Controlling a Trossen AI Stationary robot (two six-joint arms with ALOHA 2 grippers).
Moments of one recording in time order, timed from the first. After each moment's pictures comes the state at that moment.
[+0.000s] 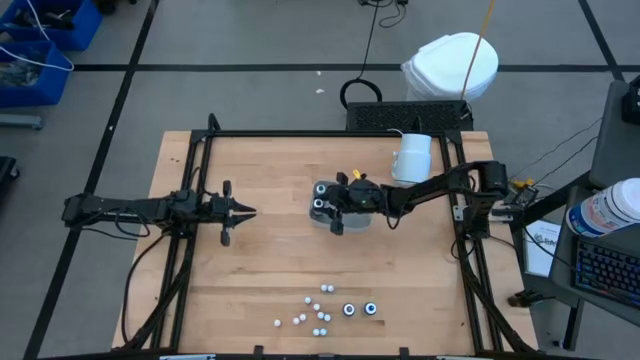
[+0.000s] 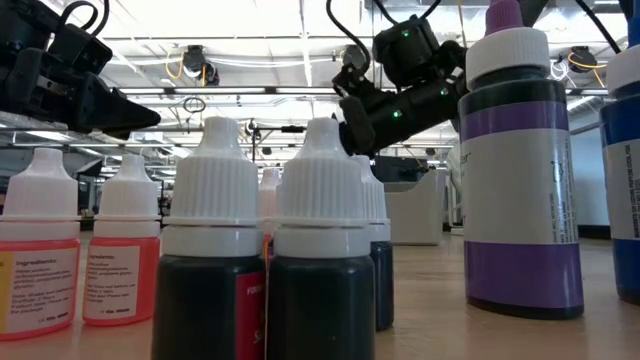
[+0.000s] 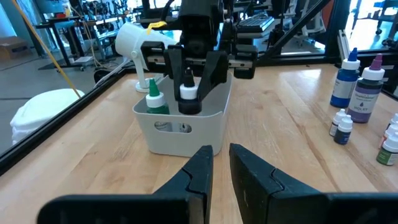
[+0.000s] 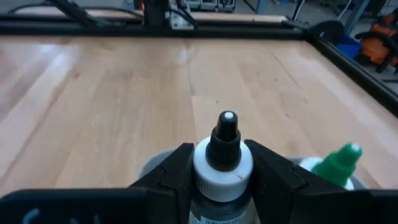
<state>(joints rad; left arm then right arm) 0.00 0.23 0.01 0.08 -0.05 0.06 -0.10 1.83 0.82 0.67 0.02 -0.05</state>
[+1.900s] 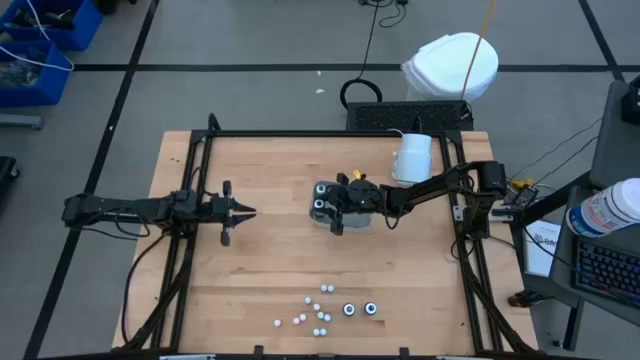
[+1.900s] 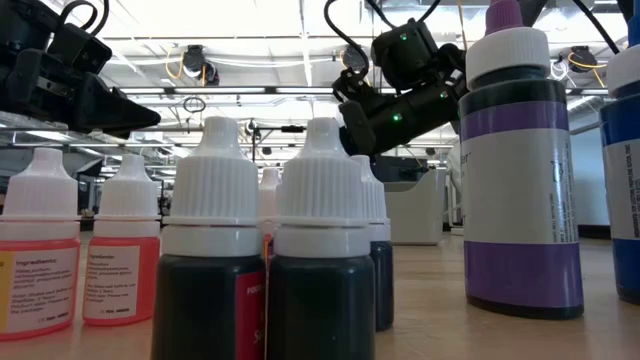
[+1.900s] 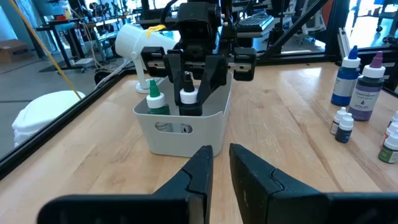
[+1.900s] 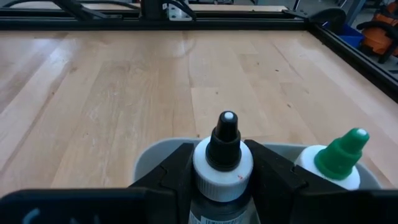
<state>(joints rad) 0.00 0.23 0.01 0.08 -0.05 0.07 -0.10 1.83 0.82 0.65 0.02 -0.03</state>
